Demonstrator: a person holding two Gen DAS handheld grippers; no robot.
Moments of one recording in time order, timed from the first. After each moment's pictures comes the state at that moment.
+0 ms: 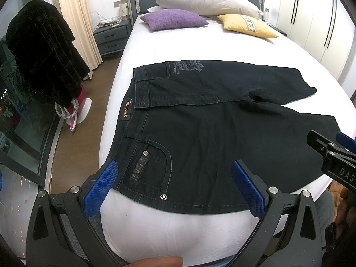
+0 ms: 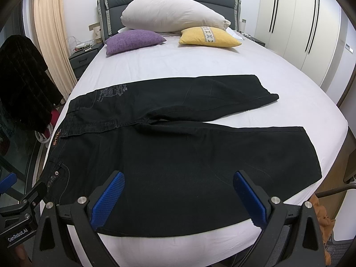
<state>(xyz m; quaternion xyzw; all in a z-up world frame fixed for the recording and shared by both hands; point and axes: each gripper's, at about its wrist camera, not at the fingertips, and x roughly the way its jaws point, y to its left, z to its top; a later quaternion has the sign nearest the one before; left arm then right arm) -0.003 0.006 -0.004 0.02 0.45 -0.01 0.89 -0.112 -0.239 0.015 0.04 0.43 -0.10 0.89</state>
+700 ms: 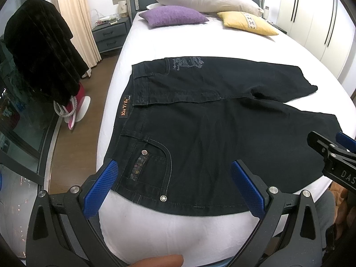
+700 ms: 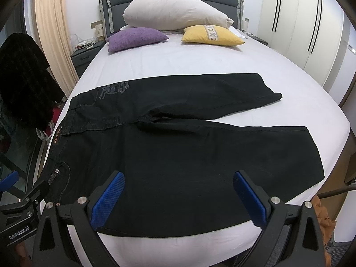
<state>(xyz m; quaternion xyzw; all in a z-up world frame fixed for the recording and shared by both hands) 0.007 0.007 -0.018 0.02 0.46 -0.02 0.89 -0.107 -0.232 0.006 0.04 0.44 -0.09 0.89</state>
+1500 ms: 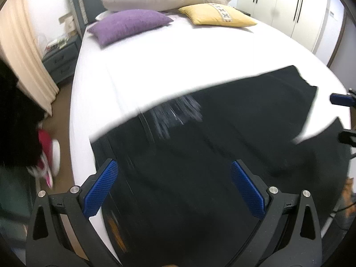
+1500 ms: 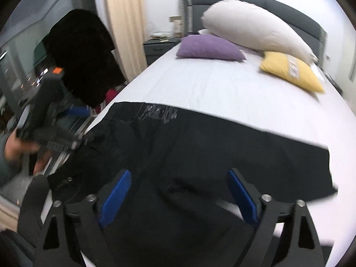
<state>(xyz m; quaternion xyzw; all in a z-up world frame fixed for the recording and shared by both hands) 0.267 0.012 -0.029 0.10 0.46 -0.17 0.86 0.049 -0.276 0.032 -0.06 0.42 0.19 0.89</state>
